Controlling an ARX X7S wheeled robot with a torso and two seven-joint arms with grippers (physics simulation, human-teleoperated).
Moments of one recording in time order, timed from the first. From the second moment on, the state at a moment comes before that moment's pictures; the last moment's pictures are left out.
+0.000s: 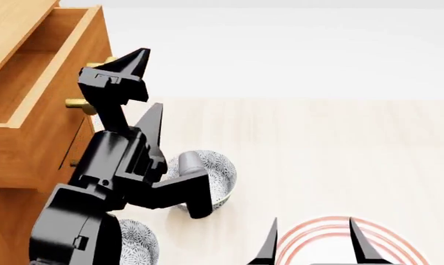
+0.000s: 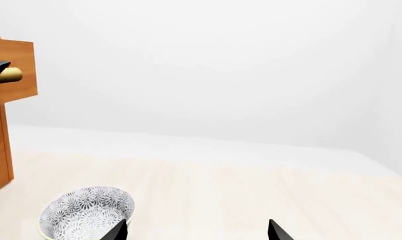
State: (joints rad) left arm -0.83 -0.17 0.90 0.01 1.20 -0.69 0.31; right arm 0.01 0.24 -0.16 -0.61 0.15 0.51 0.28
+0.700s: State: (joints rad) left arm -1.31 -0.02 0.75 0.45 1.26 -1.17 1.15; right arm -0.01 0.27 -0.16 -0.67 0.17 0.54 0.31
